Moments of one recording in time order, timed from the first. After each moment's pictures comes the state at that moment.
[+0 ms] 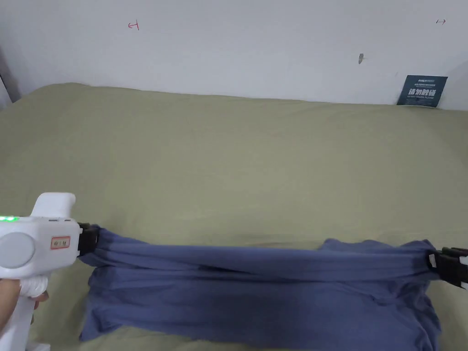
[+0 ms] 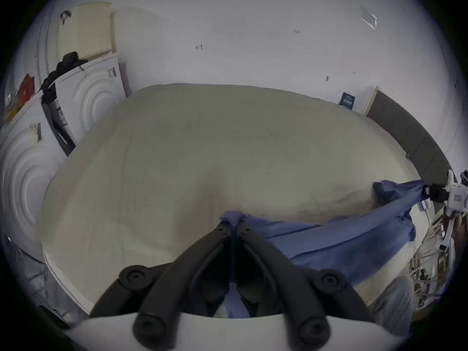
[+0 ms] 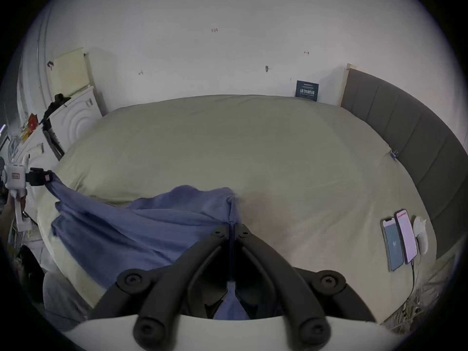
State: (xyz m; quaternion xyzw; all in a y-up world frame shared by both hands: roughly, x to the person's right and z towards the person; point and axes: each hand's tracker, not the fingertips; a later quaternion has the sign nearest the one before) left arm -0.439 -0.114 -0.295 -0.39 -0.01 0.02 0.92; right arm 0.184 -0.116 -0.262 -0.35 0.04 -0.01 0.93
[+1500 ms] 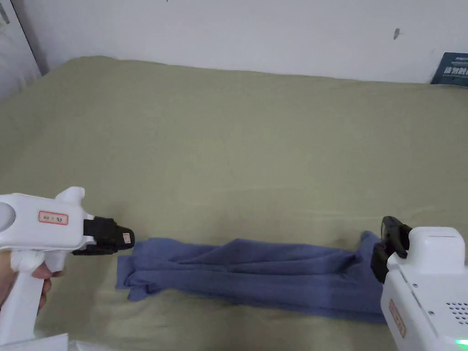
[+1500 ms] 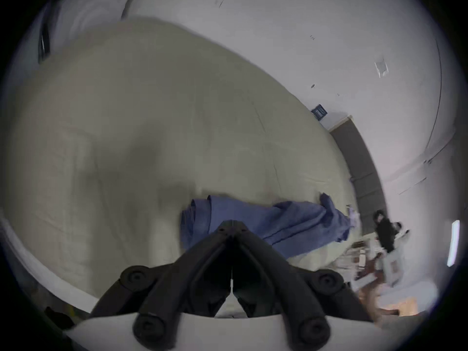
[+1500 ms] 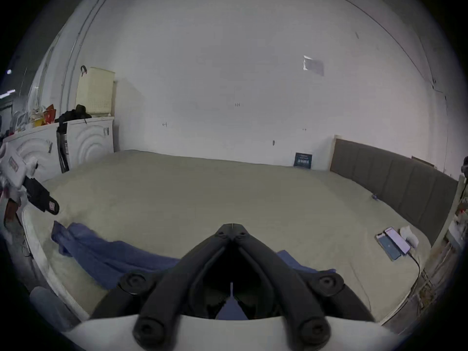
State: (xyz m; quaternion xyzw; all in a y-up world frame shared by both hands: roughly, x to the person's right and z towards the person) left arm -0.548 -0.152 -0.292 -0.50 -0.16 0.28 0.81; right arm -0.037 -0.129 -0.195 -0.12 0.01 0.06 0.99
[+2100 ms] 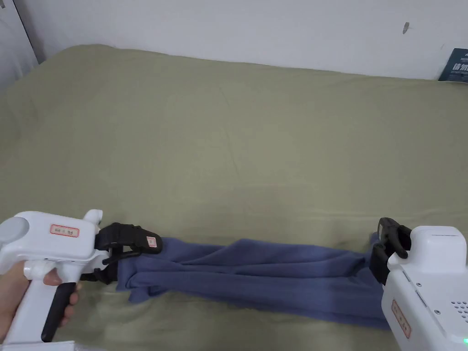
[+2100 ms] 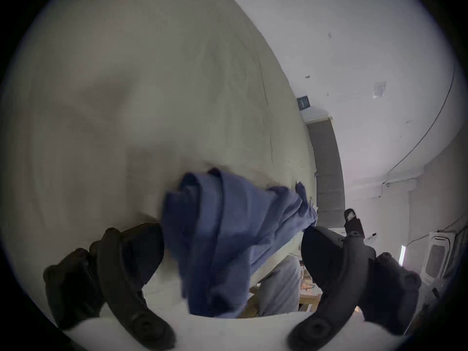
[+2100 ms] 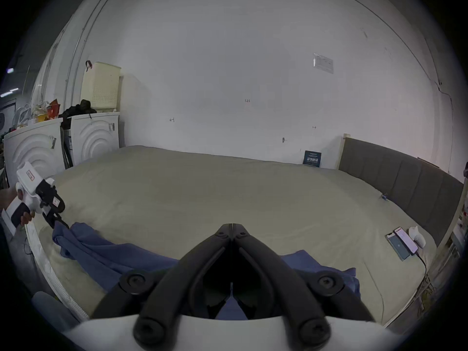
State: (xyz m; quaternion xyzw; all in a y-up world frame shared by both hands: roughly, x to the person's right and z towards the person) left arm -0.519 -0.199 -0.297 -0.54 -0.23 0.38 0.72; right arm -0.045 -0.134 -0.210 -0.14 0.03 0.05 0.99
